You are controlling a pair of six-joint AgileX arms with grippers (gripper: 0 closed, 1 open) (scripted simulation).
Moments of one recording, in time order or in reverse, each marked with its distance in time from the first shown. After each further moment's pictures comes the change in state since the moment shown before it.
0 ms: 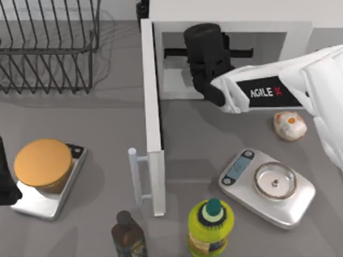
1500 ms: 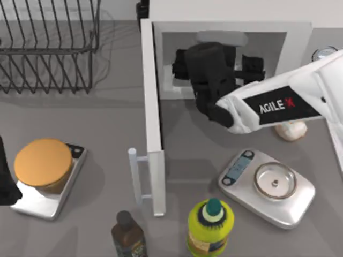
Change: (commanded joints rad) left arm 0.000 0.000 0.000 0.000 0.000 0.000; right arm 0.124 -0.296 -0.443 0.126 0.266 0.122
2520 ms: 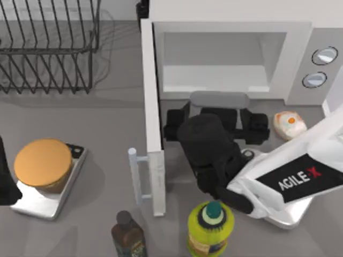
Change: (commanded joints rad) left arm 0.000 0.000 0.000 0.000 0.000 0.000; right arm 0.230 -0.258 -0.552 0.238 0.137 0.060
